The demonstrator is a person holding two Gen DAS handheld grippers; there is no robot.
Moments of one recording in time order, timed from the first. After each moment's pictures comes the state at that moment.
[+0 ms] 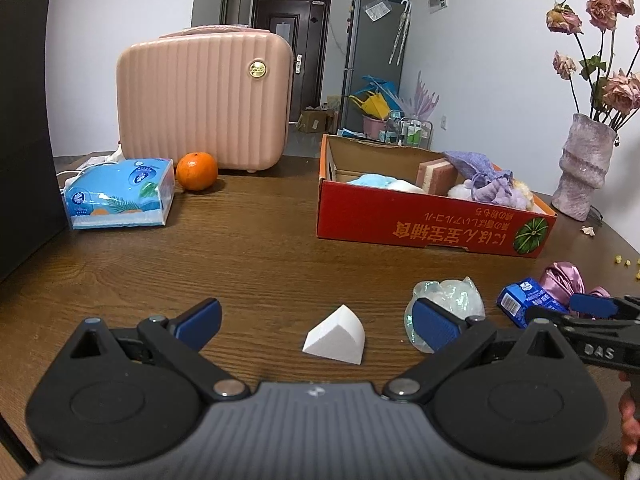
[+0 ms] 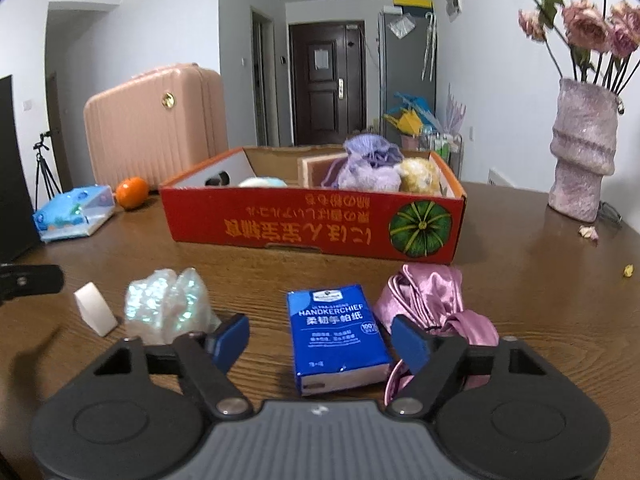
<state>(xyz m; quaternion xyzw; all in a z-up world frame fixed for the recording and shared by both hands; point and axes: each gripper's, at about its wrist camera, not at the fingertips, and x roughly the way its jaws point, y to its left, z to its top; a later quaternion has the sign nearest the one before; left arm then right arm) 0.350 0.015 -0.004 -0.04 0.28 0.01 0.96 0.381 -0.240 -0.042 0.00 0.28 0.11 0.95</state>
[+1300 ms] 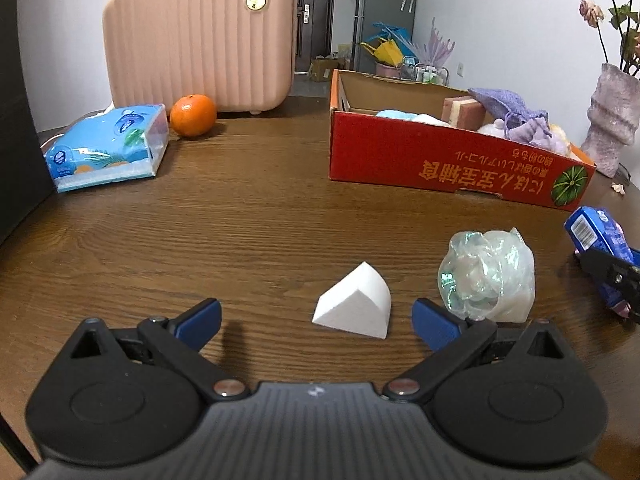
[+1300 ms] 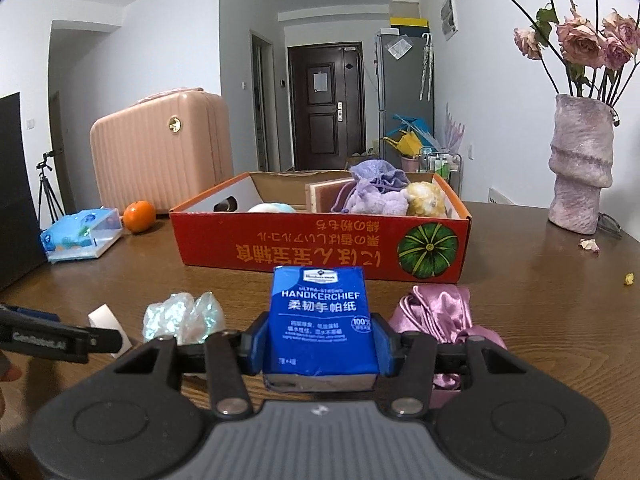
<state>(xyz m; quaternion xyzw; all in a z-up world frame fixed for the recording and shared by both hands) 0.389 0.014 -0.037 -0.03 0.36 0.03 0.93 0.368 -0.233 -0.035 0.01 0.24 0.11 0.97</state>
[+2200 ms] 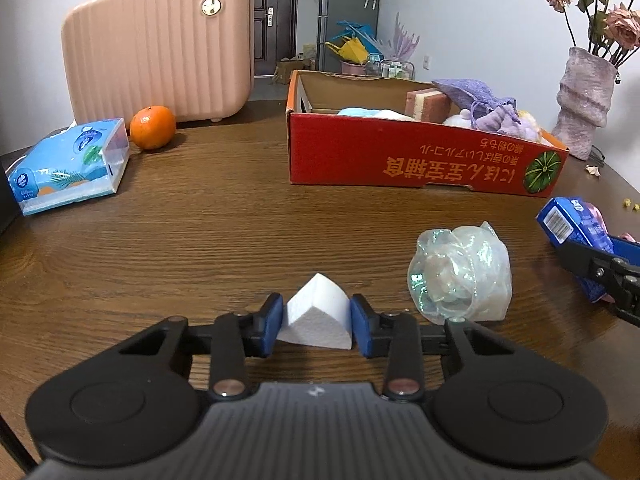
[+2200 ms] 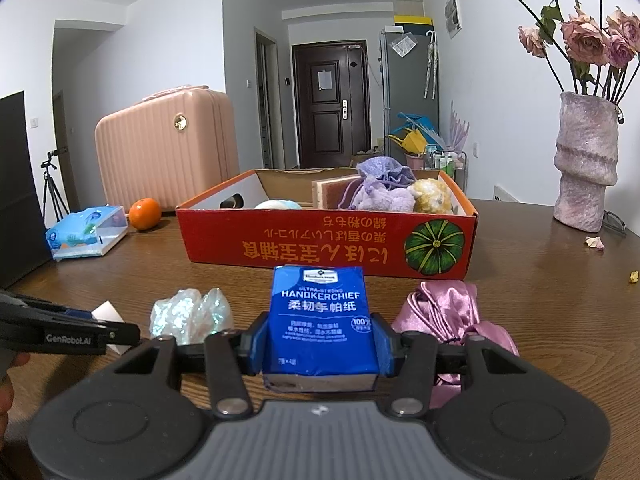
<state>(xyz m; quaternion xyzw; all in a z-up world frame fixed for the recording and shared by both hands) 0.402 0.003 -0.042 -0.01 0.35 -0.02 0.93 0.367 -0.230 -0.036 0.01 0.24 0.11 0.96</state>
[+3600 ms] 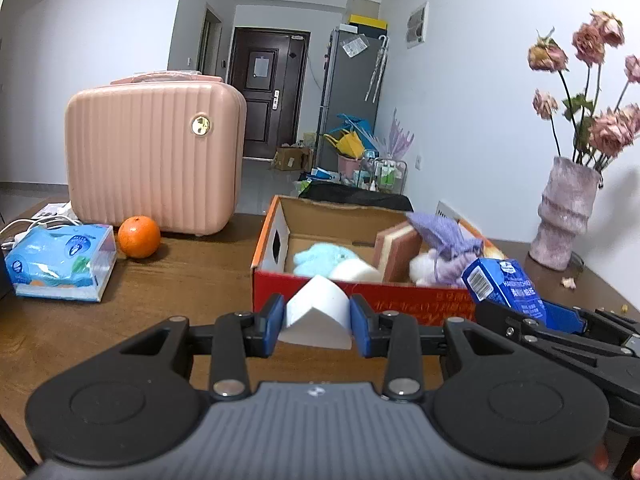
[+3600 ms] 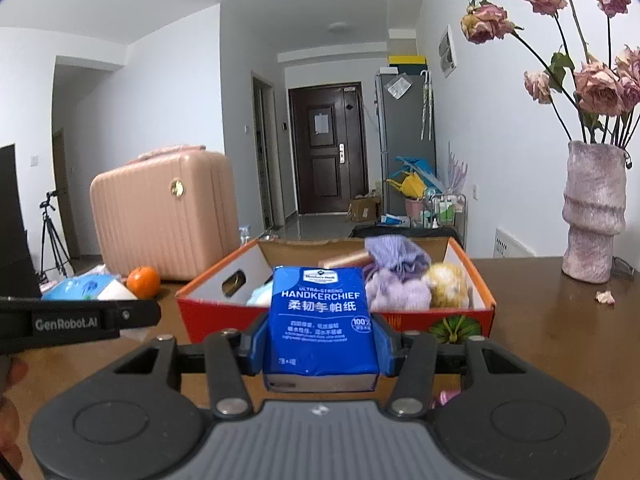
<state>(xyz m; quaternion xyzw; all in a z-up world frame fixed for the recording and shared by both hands) 0.410 -0.023 0.025 -0.05 0.22 -0.02 0.97 0.406 -0.216 0.005 0.03 0.17 0.11 0.98</state>
